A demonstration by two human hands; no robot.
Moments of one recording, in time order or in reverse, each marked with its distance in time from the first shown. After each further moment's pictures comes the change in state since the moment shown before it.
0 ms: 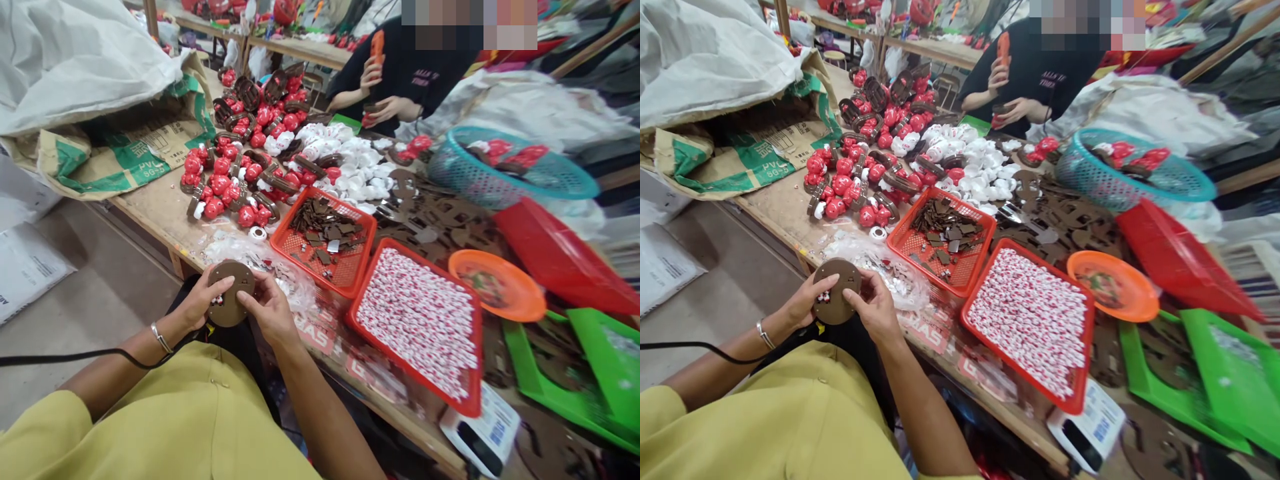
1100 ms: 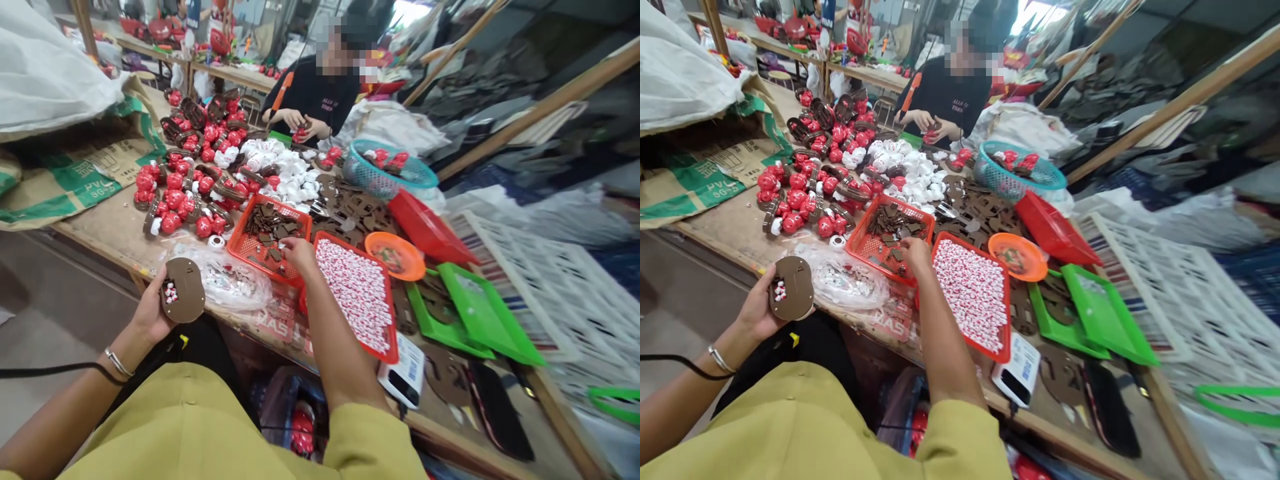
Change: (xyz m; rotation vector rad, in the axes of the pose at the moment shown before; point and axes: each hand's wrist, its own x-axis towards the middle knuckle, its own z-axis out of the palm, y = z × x) left_hand 0.005 0.024 0.004 -0.352 0.131 -0.277; right_hand 0.094 -0.059 -0.178 -1.269 0.397 0.159
